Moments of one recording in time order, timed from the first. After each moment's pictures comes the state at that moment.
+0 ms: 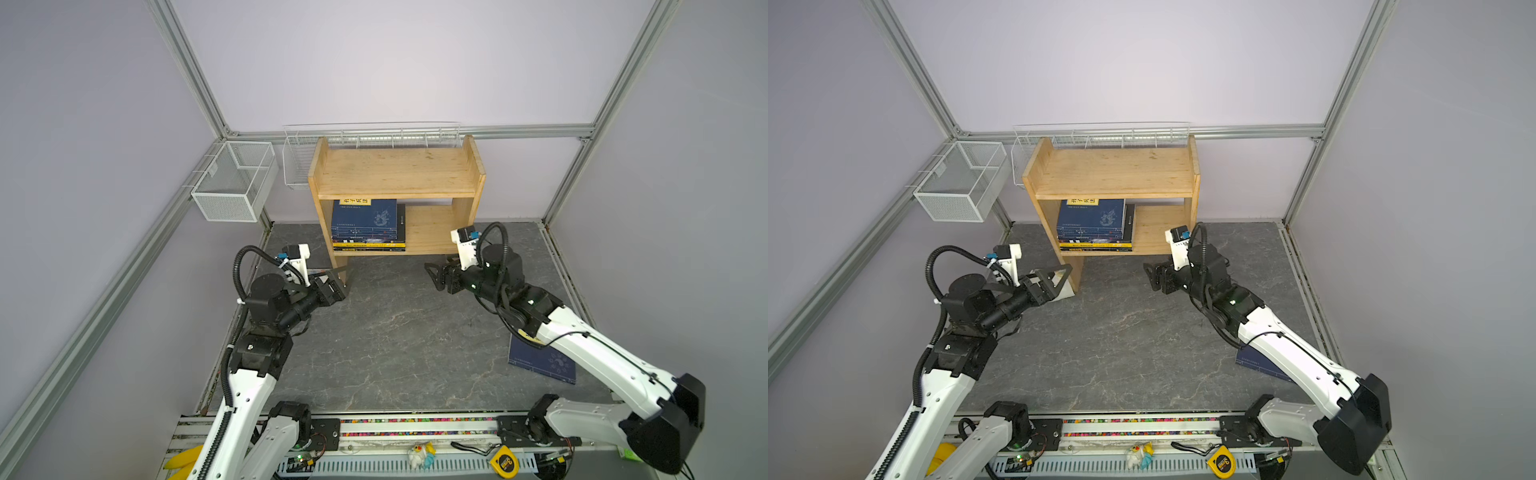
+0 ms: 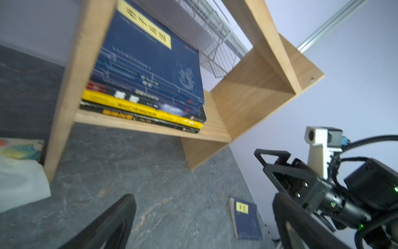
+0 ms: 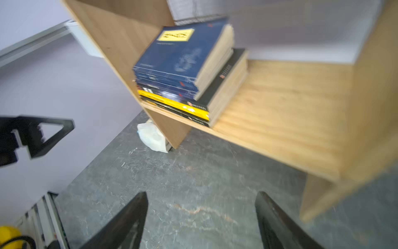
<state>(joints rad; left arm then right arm) -0.24 0.76 0.79 -0.22 0.51 -0.65 0.67 1.16 1.05 -0.27 0.04 0.31</state>
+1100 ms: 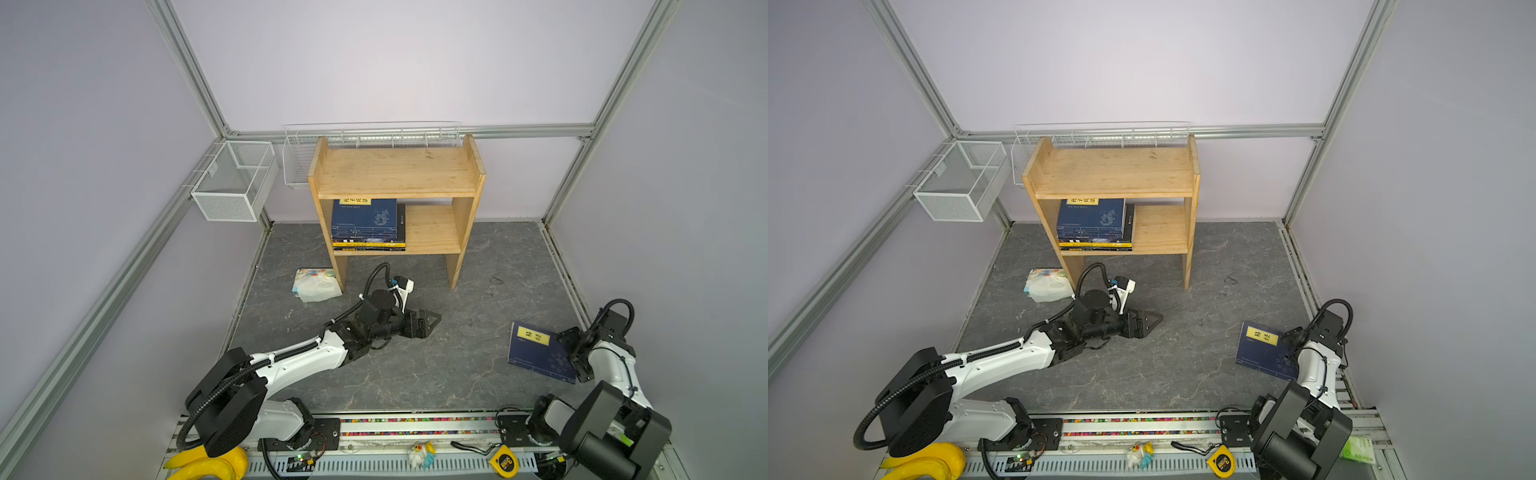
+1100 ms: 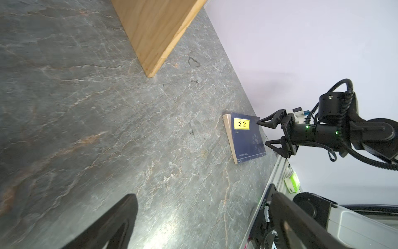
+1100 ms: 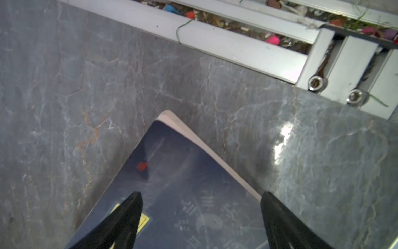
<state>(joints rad) -0.90 1.37 0.71 0.22 0.26 -0.68 -0.66 1.13 0.54 -0.61 -0.01 0.59</state>
